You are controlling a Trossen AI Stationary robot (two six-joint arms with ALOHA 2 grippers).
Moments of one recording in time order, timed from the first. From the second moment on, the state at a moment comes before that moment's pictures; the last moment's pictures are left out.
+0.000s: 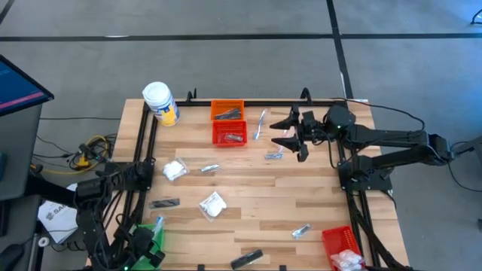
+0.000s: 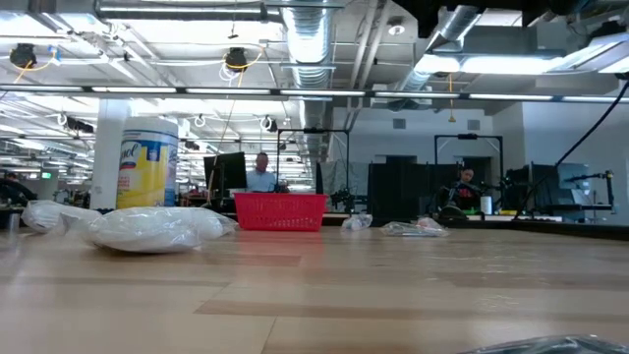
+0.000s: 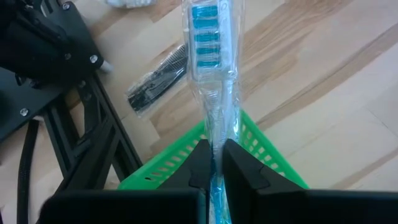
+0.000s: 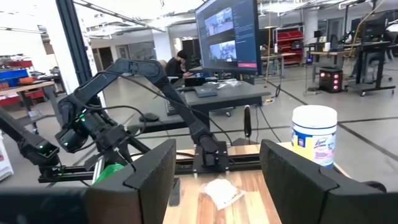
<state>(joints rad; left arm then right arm) -1.35 2.04 1.53 -1.60 -0.27 -2.32 -0.20 1.02 0.74 0.35 -0.27 0.13</state>
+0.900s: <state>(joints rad) -1.36 2.04 1.53 -1.58 -0.29 -2.28 -0.19 1.02 0.74 0.35 -0.27 0.13</state>
